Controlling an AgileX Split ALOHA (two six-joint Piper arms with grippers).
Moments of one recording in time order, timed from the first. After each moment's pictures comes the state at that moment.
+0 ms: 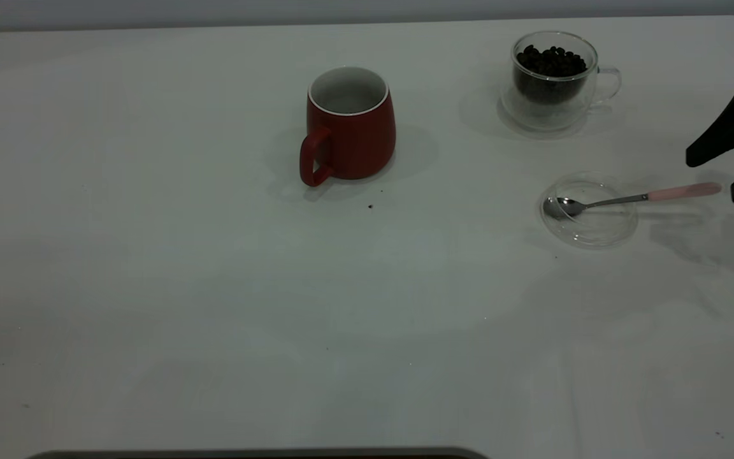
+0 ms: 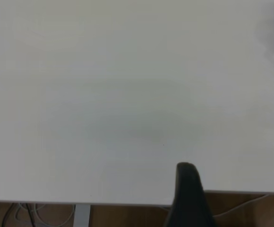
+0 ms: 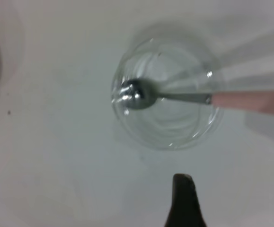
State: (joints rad) left arm -0.01 -0.02 -0.49 0.02 1.13 -0.04; right arm -0.27 2.14 -0.96 1.05 0.61 -0.86
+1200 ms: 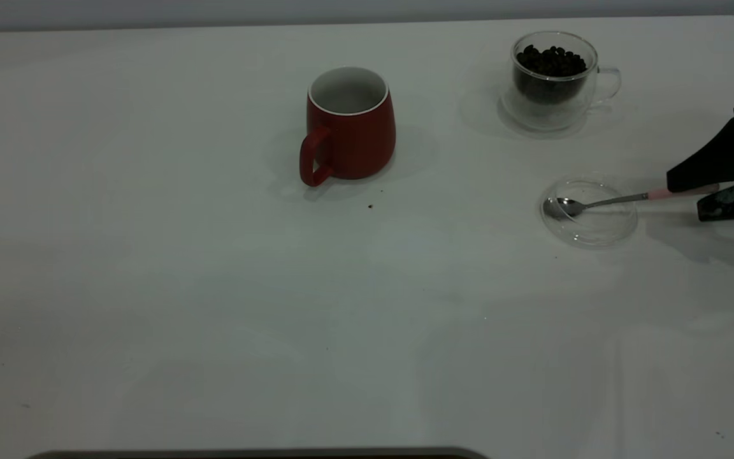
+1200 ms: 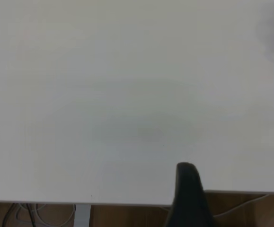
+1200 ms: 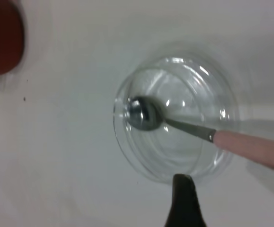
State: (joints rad) left arm -0.01 -0.02 -0.49 0.02 1.13 -0.04; right arm -0.36 2.37 -1.03 1.34 0.75 -1.43
